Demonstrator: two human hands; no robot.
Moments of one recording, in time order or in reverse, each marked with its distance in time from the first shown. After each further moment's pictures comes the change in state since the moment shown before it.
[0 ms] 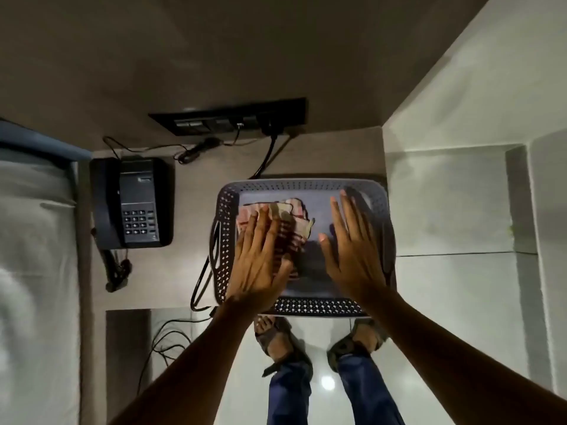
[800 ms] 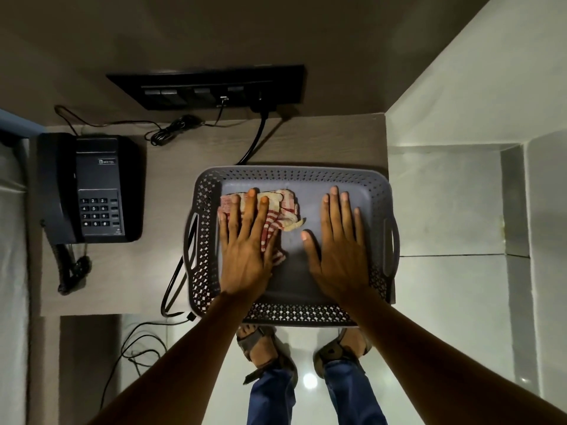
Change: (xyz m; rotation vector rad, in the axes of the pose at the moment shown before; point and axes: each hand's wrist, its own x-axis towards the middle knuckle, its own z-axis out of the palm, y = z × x) left_hand 0.028 -0.017 0.047 0.013 0.135 -0.089; right_hand 0.000 0.024 0.059 -0.228 0.012 0.027
